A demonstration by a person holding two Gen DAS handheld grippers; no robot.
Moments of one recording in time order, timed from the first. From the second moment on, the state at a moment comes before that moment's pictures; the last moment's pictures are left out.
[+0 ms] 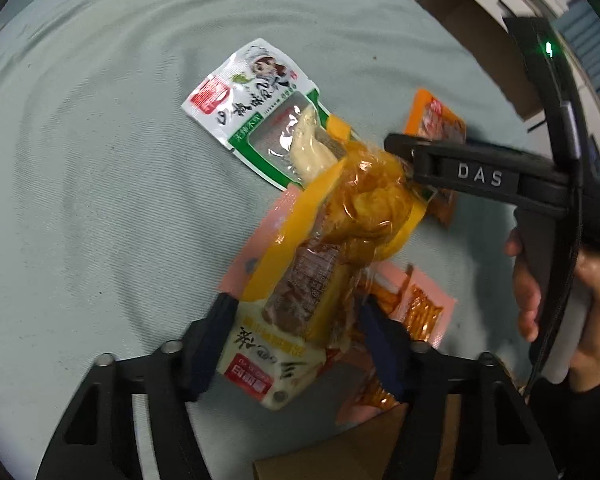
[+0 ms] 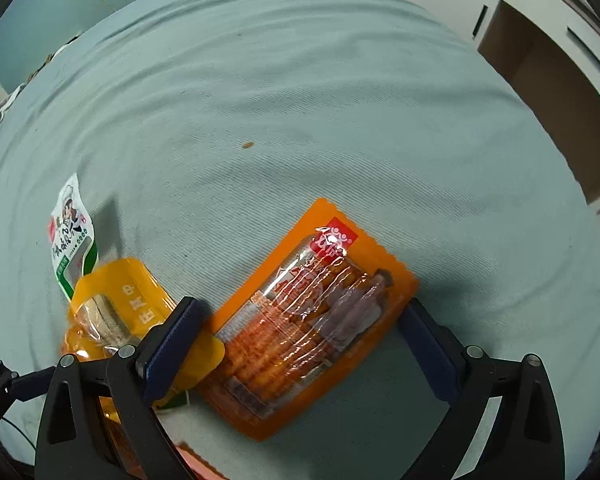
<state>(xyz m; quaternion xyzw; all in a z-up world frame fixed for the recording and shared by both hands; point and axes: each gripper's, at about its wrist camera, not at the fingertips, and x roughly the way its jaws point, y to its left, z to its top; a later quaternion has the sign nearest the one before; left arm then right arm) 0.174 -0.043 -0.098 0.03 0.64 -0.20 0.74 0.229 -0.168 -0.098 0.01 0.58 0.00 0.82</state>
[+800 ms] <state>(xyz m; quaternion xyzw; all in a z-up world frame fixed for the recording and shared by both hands) 0.129 0.016 -0.013 -0.06 0.57 -0.18 0.80 0.184 -0.233 -0.067 0.19 0.52 0.02 0.83</state>
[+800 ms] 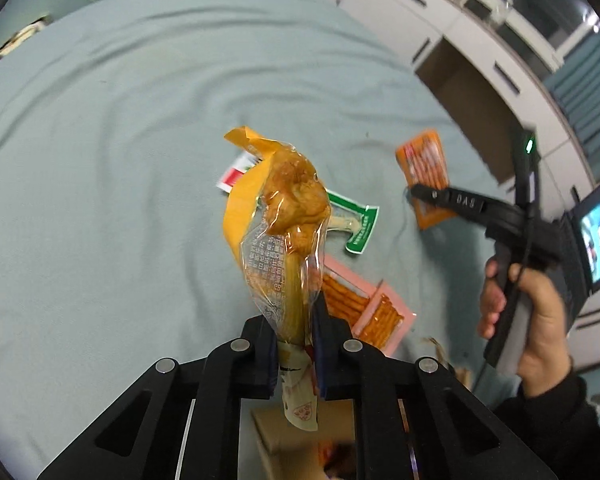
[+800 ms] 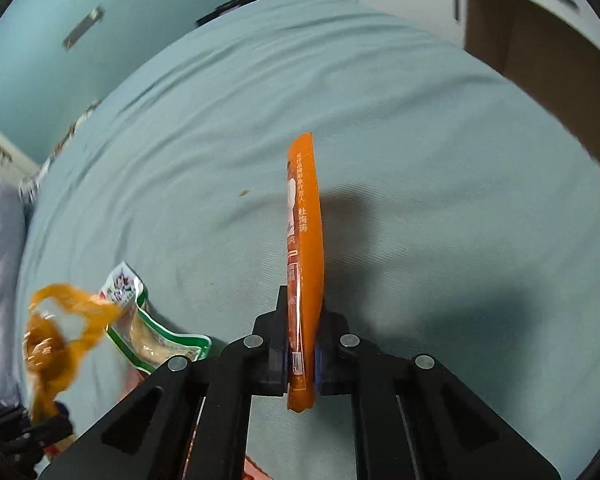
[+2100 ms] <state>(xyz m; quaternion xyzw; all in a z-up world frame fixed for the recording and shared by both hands) -0.022 0.056 0.056 -0.05 0.42 -0.04 0.91 -0.024 -0.222 0.016 0.03 0.44 0.32 0.84</state>
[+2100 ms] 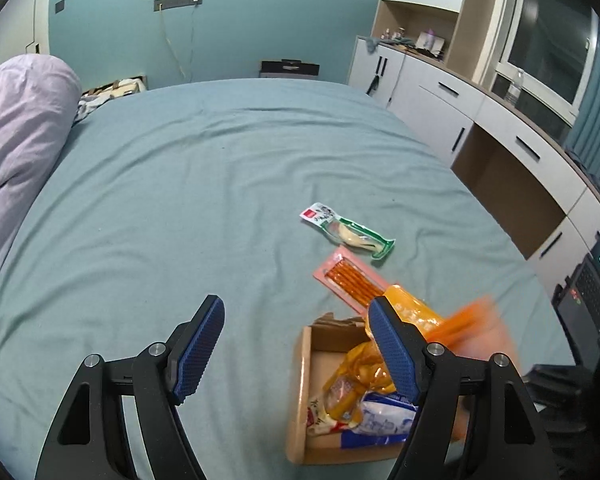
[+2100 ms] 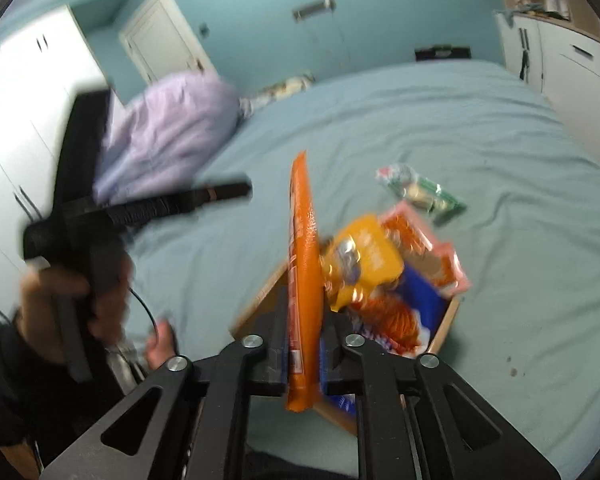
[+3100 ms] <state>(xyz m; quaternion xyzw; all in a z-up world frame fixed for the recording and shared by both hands) -0.021 0.034 0.053 -0.02 0.45 -0.06 0.89 0.005 -0.246 0.032 0.10 0.40 0.14 0.90</state>
